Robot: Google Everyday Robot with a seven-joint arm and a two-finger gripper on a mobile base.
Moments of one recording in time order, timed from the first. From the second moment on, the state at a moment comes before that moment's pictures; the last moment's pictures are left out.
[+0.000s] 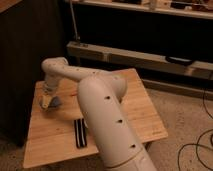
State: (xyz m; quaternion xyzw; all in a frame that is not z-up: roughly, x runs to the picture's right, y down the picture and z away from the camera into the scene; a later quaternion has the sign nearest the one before) arm -0.333 0.075 0.851 -0.42 -0.21 0.08 0.88
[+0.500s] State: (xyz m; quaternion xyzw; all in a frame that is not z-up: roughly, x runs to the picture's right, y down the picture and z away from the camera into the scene) arm -0.304 0.132 0.810 -0.46 -0.21 0.08 0.86
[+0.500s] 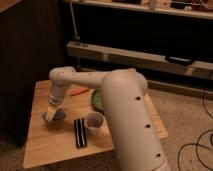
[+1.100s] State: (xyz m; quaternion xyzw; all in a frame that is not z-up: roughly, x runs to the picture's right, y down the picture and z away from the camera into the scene) arm -0.238 0.087 0.881 -0.45 -0.16 0.14 0.87
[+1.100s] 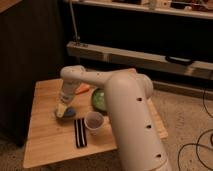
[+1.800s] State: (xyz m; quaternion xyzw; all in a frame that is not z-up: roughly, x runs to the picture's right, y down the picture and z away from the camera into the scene) arm -0.305 0.028 0.921 -0.42 -0.16 0.11 0.88
